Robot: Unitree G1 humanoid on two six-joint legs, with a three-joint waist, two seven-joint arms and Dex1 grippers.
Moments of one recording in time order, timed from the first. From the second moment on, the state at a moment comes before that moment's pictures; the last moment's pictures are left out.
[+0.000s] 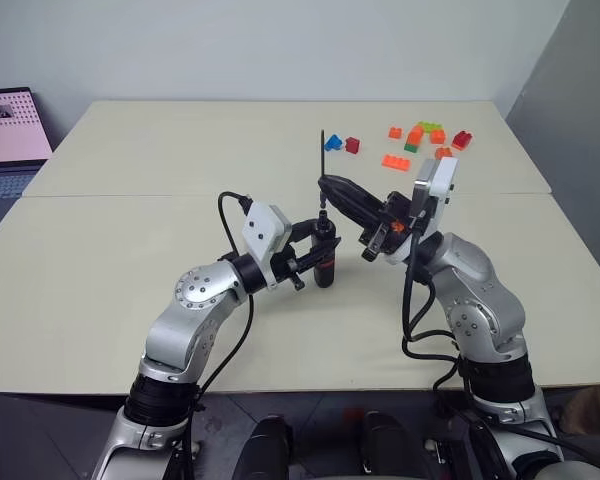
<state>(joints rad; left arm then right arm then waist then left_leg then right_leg) -0.37 0.37 -0.11 -0.28 -0.35 0.39 -0.66 -0.50 -0.19 0.08 -0.33 0.53 0.35 0.65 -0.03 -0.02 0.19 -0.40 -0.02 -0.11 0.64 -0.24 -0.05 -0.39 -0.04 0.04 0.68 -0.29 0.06</state>
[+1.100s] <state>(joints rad) -0.37 0.37 -0.11 -0.28 -0.35 0.39 -0.66 -0.48 -0.20 0.10 -0.31 0.49 0.32 0.65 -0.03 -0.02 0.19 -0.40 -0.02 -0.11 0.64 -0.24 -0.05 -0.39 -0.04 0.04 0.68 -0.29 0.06</state>
